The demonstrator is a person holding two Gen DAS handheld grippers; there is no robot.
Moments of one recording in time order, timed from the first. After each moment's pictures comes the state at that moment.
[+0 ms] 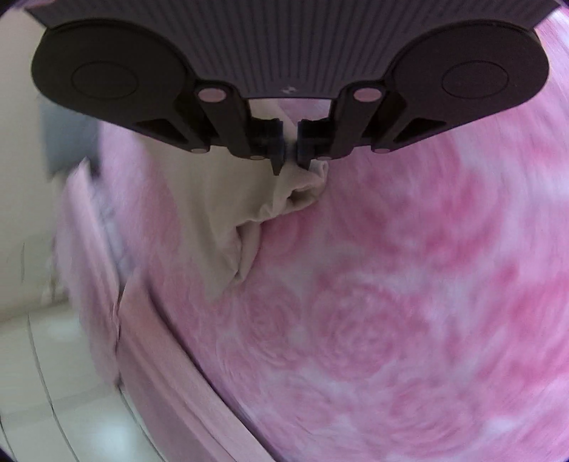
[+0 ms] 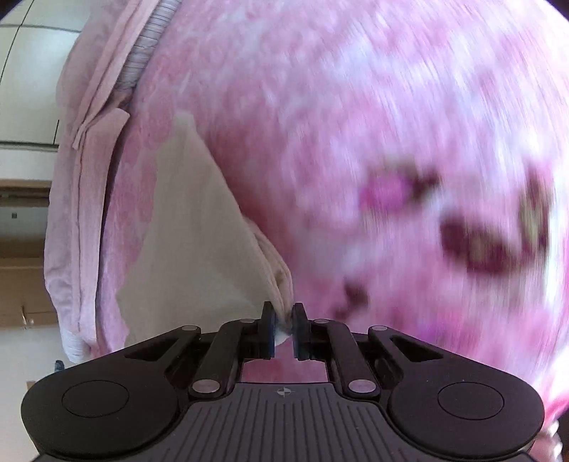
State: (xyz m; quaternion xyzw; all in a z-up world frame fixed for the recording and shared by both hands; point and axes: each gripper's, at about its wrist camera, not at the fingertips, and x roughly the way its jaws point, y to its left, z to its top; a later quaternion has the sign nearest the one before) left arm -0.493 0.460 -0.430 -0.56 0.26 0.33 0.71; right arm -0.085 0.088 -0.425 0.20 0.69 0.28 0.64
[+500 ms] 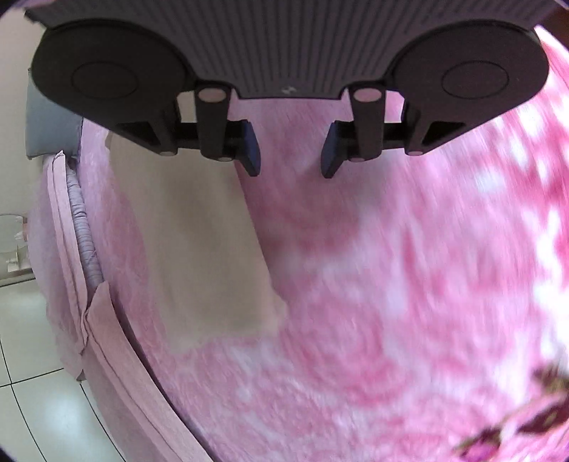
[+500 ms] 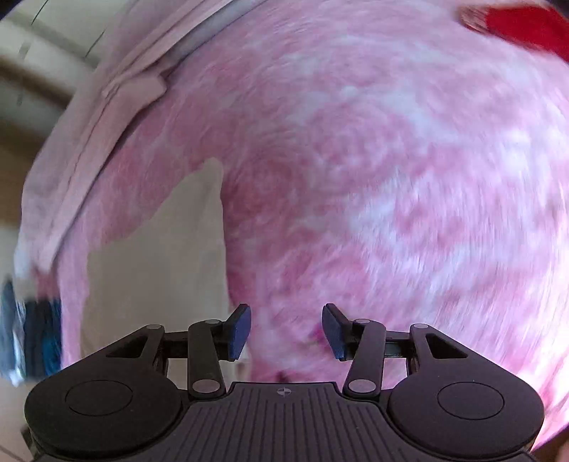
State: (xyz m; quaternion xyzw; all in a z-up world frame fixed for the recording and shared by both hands) left arm -0.492 0.317 -0.432 -0.62 0.22 0.41 0.63; right arm 0.003 0.108 -0.358 -0.03 0.62 0.41 0.66
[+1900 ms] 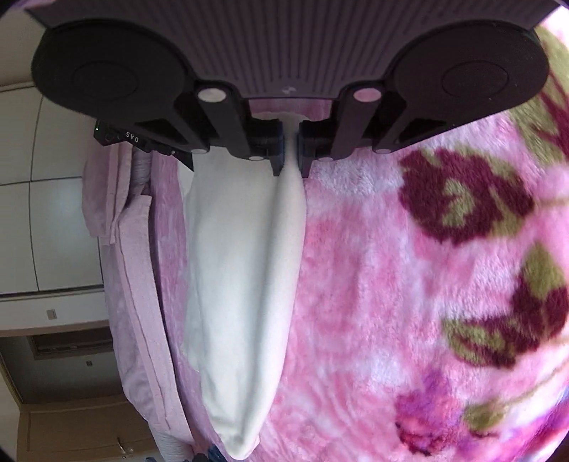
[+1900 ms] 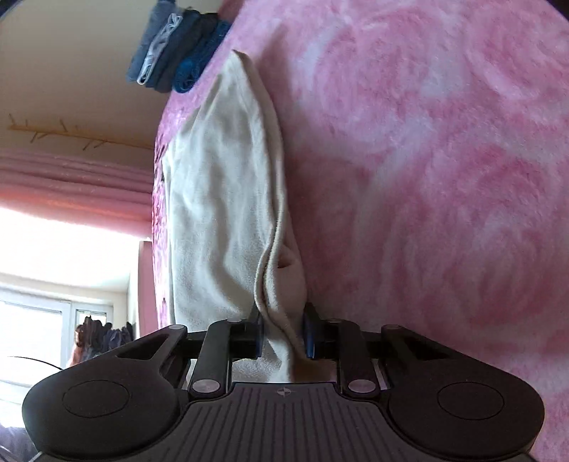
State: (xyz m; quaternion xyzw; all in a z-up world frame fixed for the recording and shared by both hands) left arm -0.288 0.089 -0.460 -0.67 -0.11 0.53 0.50; right arm 0.078 0.421 -0.472 -0.31 0.59 0.74 0.11
